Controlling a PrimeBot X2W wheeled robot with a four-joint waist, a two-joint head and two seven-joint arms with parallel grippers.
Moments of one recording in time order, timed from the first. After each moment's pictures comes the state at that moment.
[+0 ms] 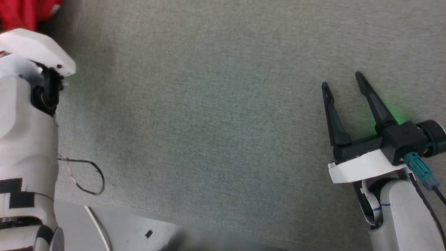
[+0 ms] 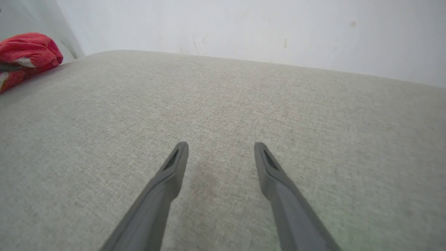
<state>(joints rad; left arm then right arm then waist) -1.00 0.33 -0.01 0.91 -0.45 0.03 -0.04 -0.25 -0.05 0.07 -0.04 -0.03 0.13 -0.15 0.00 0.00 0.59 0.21</state>
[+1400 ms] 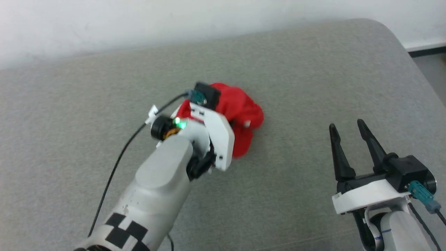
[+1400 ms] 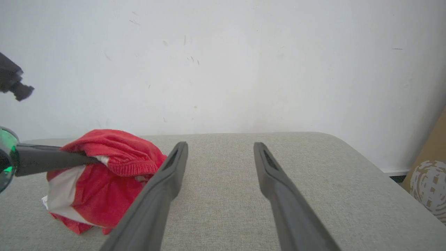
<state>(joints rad) -0.82 0.05 -0.62 0.79 -0.56 -0.11 0.18 -0.12 -0.05 0.03 0.11 0.12 0.13 -0.23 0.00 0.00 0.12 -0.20</state>
